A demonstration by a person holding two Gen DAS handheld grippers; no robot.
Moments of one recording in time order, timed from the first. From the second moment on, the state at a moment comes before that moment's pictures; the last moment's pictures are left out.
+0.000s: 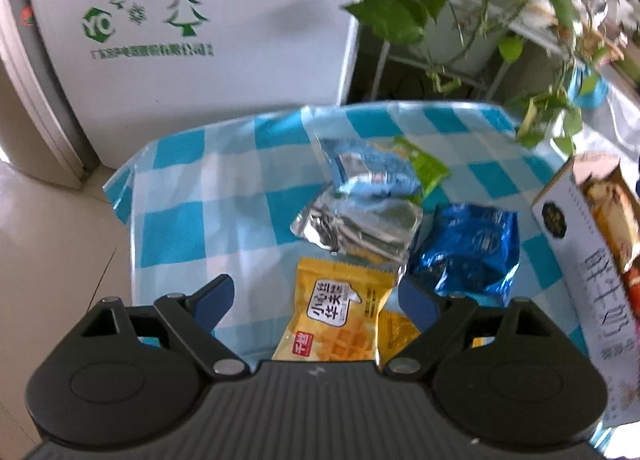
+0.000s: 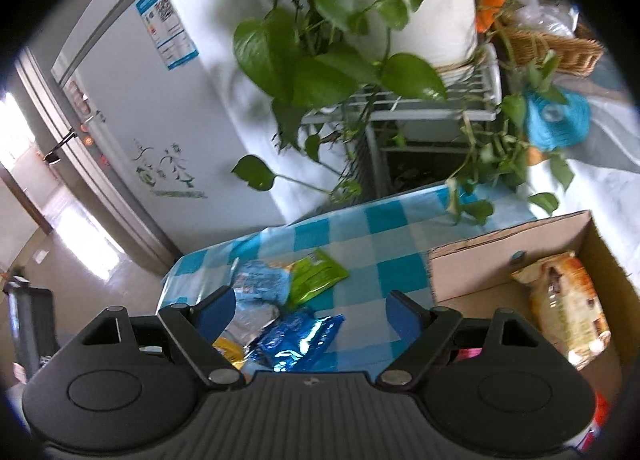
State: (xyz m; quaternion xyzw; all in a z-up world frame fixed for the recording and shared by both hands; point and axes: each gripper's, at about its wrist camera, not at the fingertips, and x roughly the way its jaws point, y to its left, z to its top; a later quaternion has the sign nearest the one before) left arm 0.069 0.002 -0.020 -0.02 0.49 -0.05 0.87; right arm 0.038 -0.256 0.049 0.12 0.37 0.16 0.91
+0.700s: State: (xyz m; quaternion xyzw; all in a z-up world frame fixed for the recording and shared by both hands) left arm 0.077 0.009 -0.058 0.02 0.52 -0.06 0.85; right arm 0.063 -0.209 0.007 0.06 0.42 0.19 0.89
